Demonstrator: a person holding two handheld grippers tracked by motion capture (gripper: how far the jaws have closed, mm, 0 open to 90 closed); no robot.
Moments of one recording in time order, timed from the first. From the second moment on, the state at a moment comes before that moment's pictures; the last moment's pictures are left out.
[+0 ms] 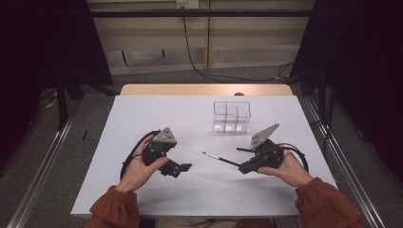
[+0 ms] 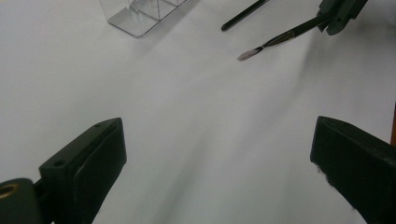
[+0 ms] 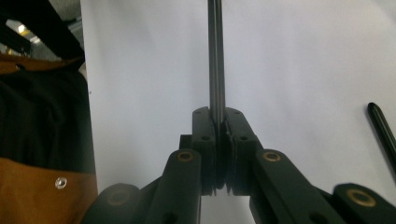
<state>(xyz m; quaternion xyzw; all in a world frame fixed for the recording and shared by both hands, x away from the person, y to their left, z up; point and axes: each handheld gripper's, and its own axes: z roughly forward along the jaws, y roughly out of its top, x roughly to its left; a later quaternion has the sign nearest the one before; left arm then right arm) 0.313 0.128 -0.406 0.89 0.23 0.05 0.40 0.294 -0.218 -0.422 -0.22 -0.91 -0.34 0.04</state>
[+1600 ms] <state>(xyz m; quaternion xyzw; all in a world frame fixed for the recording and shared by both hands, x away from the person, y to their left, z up) 0.311 0.136 -0.415 0.88 0.25 0.08 0.41 0.289 -0.217 -0.432 -0.23 -0.82 -0.53 -0.04</state>
